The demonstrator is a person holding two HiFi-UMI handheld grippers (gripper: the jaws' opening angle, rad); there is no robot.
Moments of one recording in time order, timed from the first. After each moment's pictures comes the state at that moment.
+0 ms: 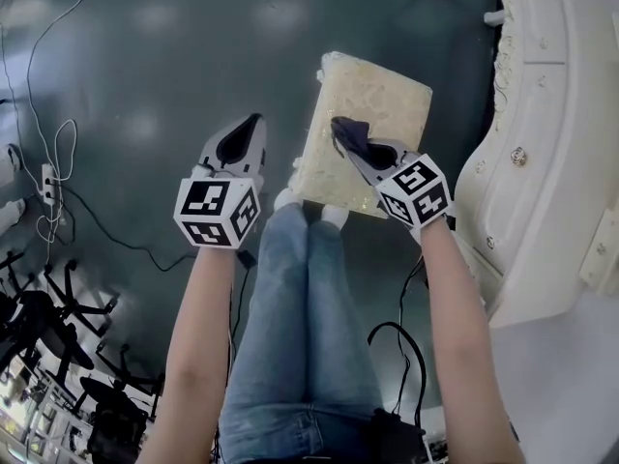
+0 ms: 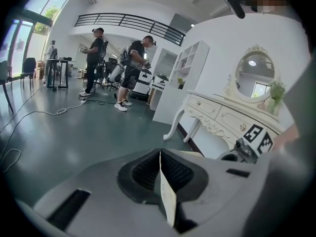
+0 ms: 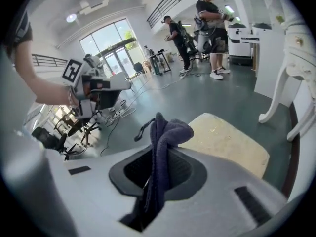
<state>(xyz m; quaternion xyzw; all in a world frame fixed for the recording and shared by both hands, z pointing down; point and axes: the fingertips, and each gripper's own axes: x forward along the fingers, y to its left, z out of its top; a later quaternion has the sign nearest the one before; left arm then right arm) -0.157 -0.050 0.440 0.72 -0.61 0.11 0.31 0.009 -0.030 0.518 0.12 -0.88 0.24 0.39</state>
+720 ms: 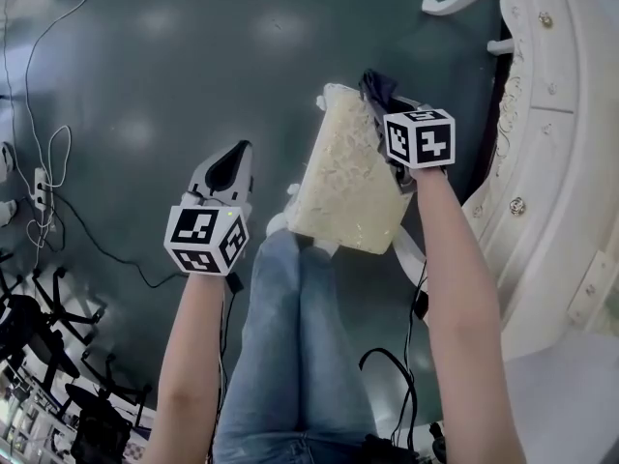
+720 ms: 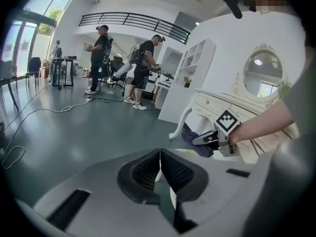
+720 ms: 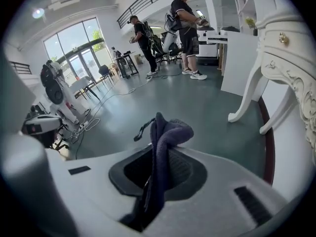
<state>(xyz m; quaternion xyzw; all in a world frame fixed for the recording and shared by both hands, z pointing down) -0.186 -0.064 0.465 0.70 -0.63 0.11 0.32 0.000 -0.211 0.552 0.30 -0.82 0.27 0.41</state>
